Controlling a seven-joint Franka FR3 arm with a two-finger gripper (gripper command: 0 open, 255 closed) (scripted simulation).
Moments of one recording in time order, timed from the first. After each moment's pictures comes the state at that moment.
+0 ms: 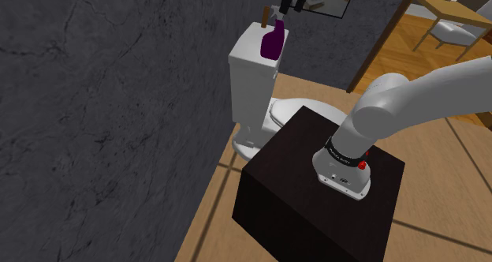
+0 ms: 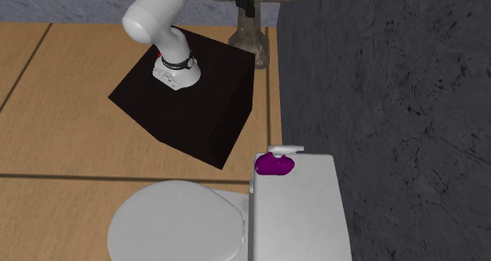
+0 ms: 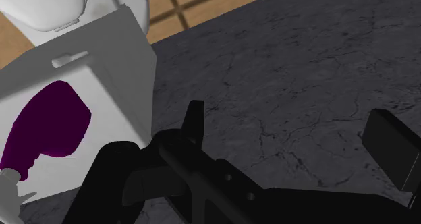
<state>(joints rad) -0.02 -0.74 -0.06 -2.29 0.09 1.64 -0.06</state>
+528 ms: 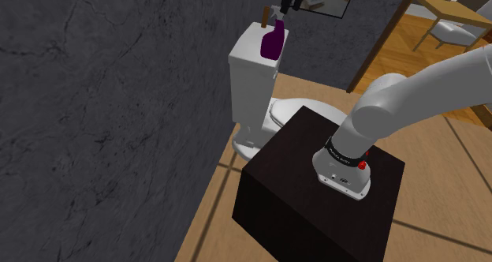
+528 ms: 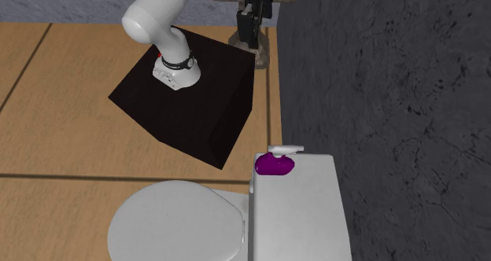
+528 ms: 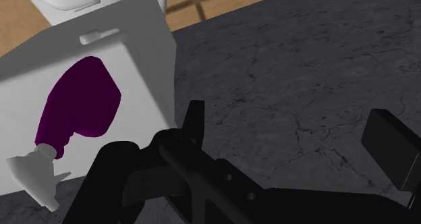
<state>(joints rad) -0.03 -0.63 -0.16 -2.25 0.02 1.73 -0.23</state>
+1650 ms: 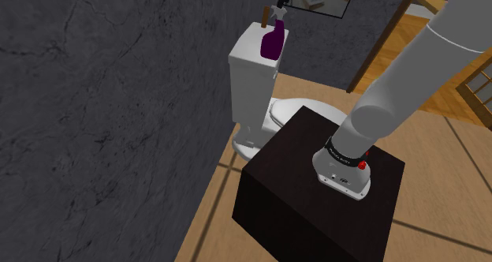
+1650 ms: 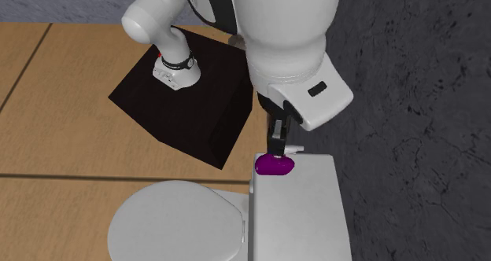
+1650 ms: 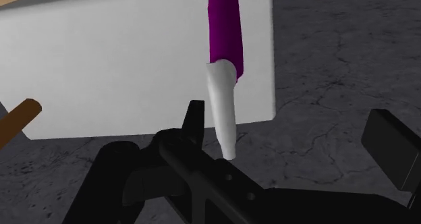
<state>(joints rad) -0.05 -0.10 -0.43 -1.89 0.04 1.91 -0.71</state>
